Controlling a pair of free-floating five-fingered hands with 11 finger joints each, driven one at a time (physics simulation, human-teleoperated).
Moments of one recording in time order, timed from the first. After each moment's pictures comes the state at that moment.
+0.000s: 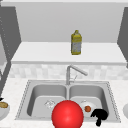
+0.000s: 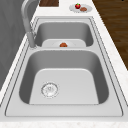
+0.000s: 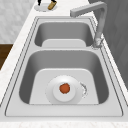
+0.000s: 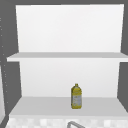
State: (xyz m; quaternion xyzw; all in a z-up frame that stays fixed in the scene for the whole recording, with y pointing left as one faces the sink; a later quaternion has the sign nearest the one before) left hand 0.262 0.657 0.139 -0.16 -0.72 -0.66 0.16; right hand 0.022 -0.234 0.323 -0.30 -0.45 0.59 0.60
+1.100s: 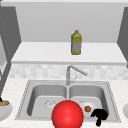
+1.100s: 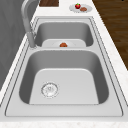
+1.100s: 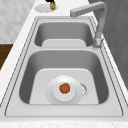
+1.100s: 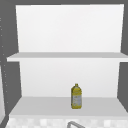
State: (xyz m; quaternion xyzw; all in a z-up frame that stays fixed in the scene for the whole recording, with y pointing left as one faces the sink) left hand 0.280 0.659 0.130 -0.03 -0.74 -0.67 0.04; right hand 0.022 -0.234 0.323 -0.30 -0.45 0.59 0.60
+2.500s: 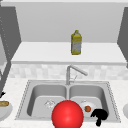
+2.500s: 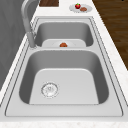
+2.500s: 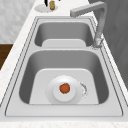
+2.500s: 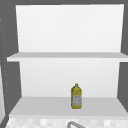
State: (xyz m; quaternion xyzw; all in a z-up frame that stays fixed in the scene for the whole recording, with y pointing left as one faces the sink) left hand 0.306 0.652 0.131 -0.08 -0.73 -0.68 0.07; right hand 0.022 -0.234 0.323 -0.30 -0.45 0.59 0.60
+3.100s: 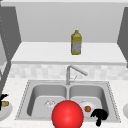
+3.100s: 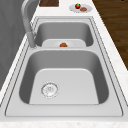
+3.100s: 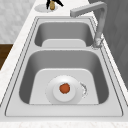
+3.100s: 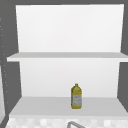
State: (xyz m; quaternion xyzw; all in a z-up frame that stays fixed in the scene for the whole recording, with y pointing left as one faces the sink) left hand 0.344 0.646 0.106 -0.16 -0.71 -0.67 0.15; right hand 0.022 -0.234 0.323 -0.30 -0.45 0.59 0.60
